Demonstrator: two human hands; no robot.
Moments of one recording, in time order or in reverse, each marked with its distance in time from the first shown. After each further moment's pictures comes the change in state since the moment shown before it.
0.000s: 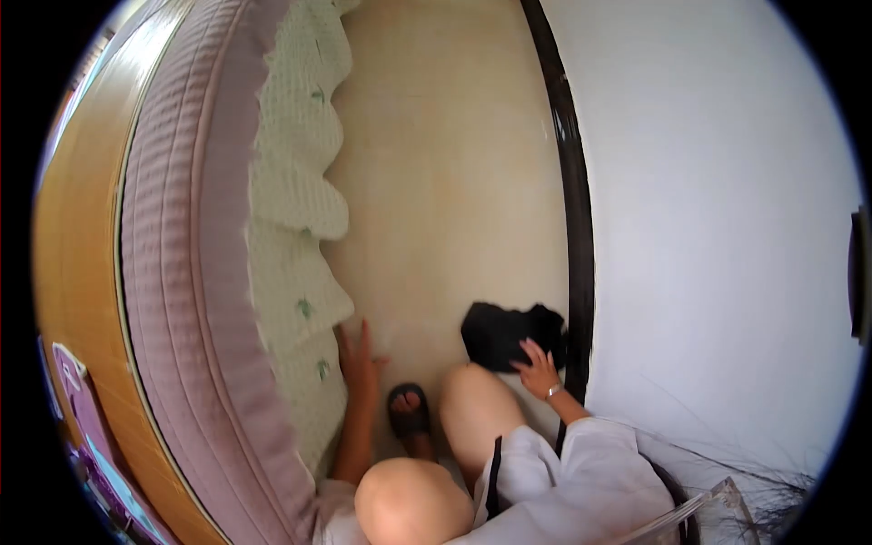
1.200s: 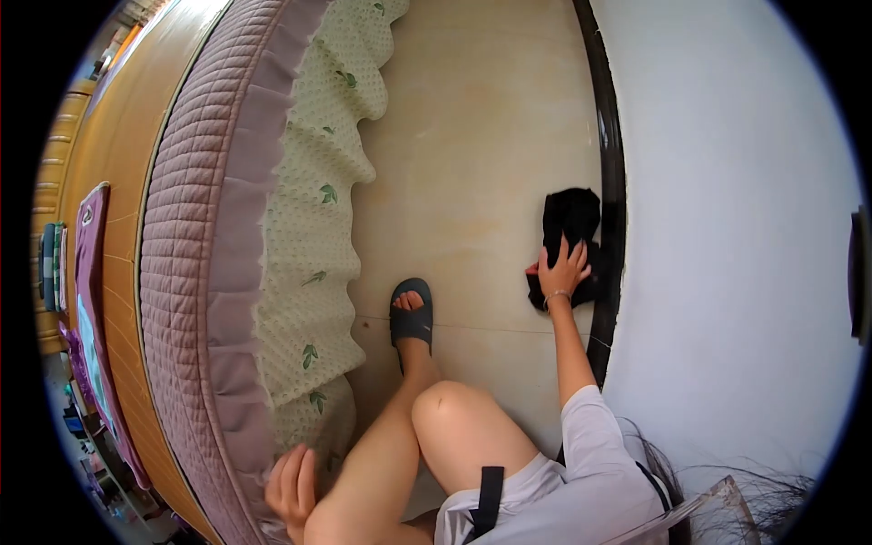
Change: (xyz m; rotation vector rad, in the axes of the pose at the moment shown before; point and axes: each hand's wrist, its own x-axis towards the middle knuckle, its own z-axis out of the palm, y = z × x) left_hand -0.353 0.012 -0.170 0.301 0.348 0.321; right_hand 0.045 -0.008 0.039 -0.004 0.812 0.440
